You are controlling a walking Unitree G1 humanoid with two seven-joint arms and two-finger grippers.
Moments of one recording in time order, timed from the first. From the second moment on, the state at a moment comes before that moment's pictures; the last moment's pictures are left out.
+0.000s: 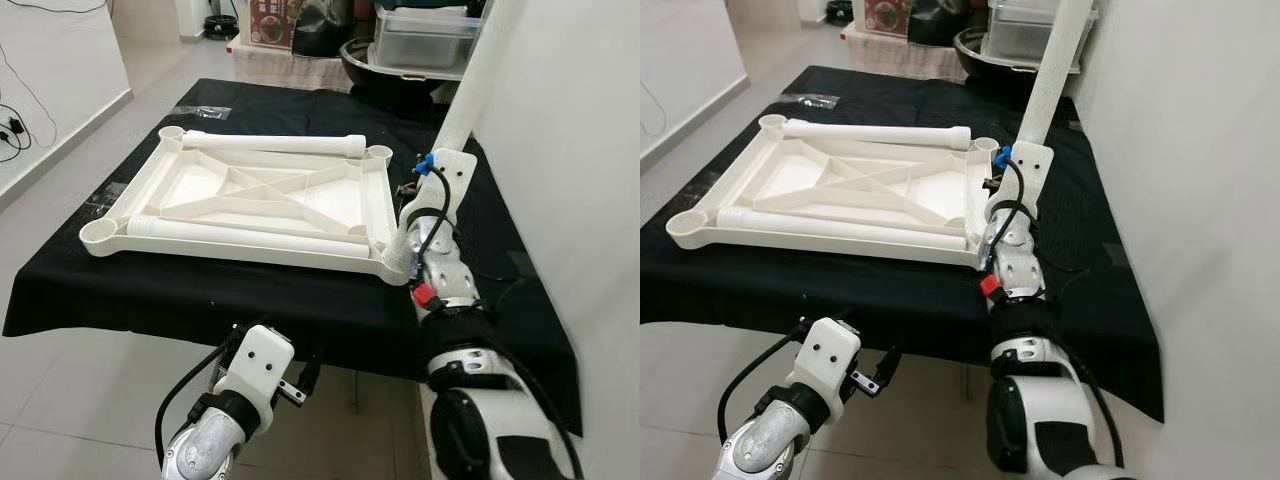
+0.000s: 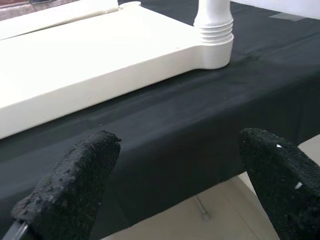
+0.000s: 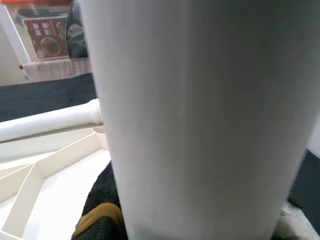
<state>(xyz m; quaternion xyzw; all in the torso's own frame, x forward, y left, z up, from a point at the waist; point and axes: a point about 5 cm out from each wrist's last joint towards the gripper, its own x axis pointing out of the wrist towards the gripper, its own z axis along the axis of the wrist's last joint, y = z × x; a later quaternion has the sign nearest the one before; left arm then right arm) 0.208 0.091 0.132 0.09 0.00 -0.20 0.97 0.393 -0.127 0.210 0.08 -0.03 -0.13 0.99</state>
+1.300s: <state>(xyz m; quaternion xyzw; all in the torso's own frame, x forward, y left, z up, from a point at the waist) 0.213 0.092 0.132 0.10 0.00 -0.20 0.97 0.371 -0.103 0.225 0.05 -0.02 0.61 0.79</state>
